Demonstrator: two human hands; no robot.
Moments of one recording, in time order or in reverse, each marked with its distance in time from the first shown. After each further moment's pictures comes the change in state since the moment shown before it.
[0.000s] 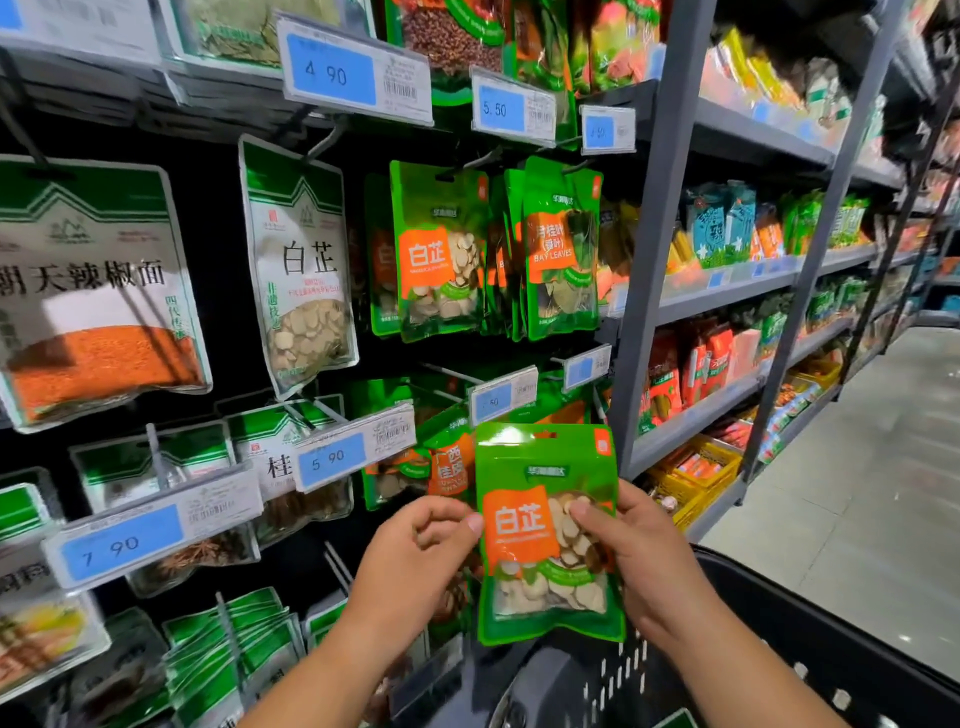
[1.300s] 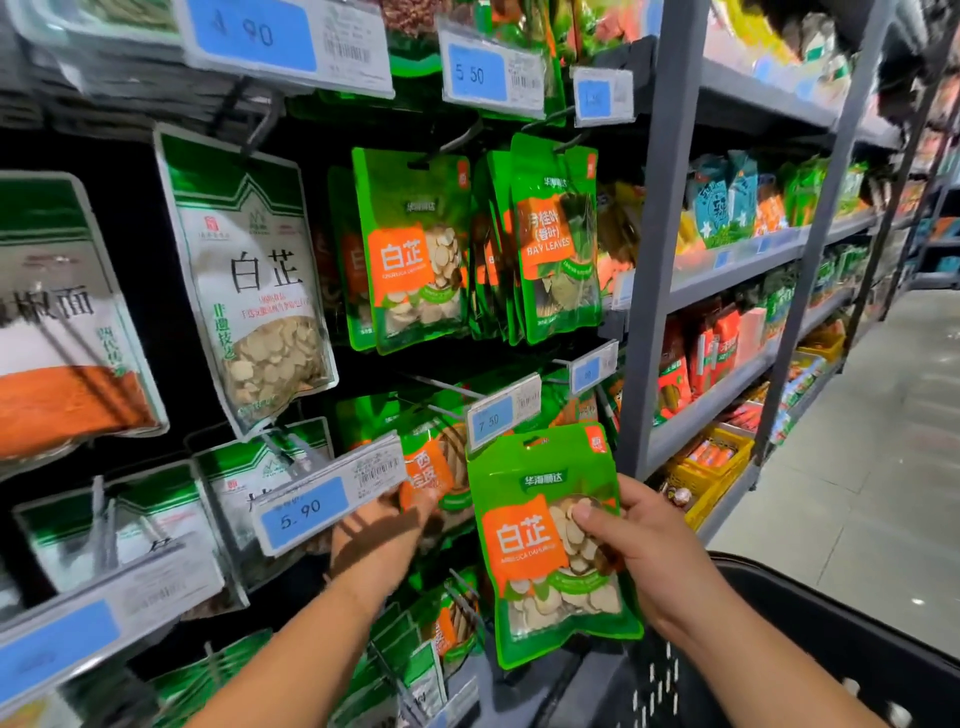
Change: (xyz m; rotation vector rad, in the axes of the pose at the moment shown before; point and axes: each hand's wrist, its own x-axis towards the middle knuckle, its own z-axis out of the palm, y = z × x) left_hand 0.107 -0.039 -0.029 0.467 0.268 -0.172; right_hand 0.038 0.006 -0.004 -0.068 -0.024 -0.035
